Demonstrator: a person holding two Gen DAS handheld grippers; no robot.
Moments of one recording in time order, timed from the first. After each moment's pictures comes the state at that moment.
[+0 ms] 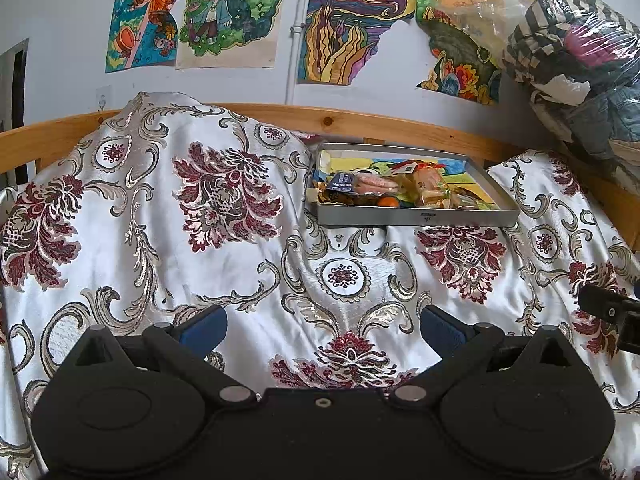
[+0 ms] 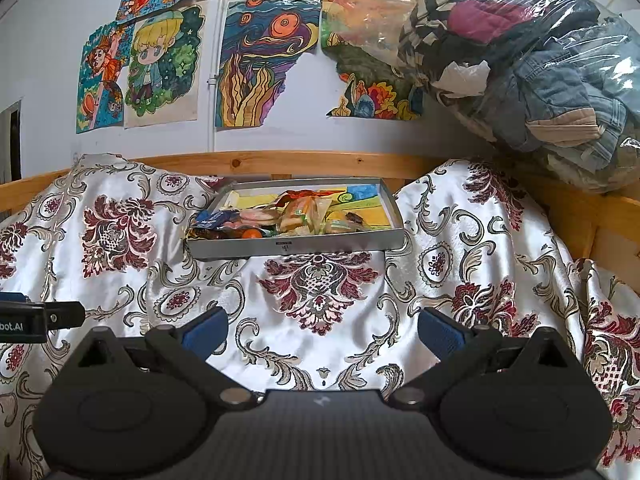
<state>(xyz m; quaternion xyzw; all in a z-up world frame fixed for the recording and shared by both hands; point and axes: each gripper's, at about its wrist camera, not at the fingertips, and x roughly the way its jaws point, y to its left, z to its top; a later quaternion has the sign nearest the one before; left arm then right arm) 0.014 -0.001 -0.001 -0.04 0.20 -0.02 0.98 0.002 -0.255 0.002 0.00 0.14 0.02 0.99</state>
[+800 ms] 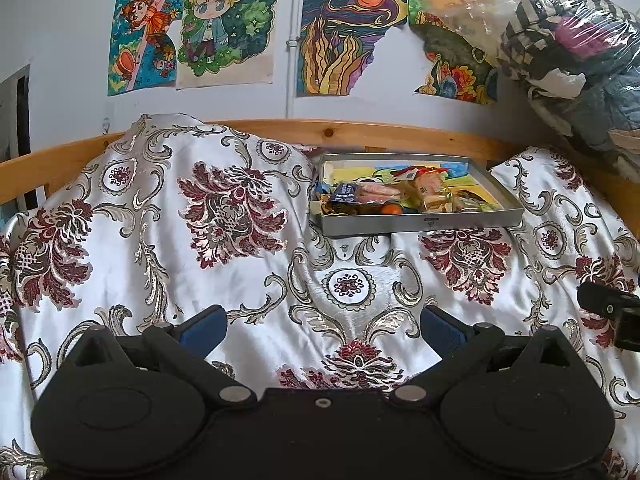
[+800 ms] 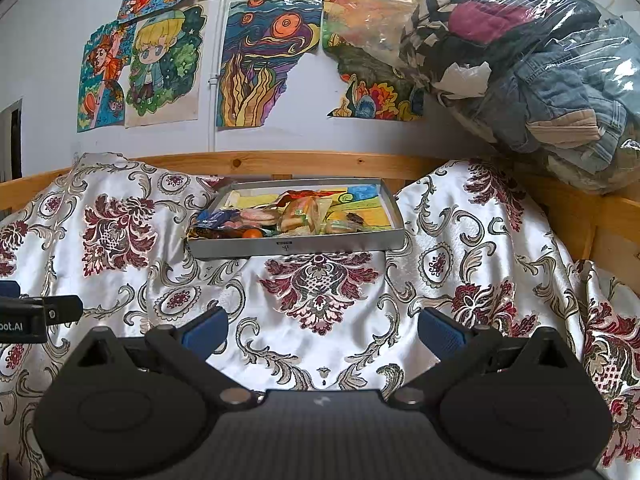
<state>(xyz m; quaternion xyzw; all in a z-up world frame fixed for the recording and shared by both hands) 0.005 -0.011 0.003 0.00 0.19 0.00 0.98 0.002 -0.255 0.002 0.00 0.14 0.02 0.99</state>
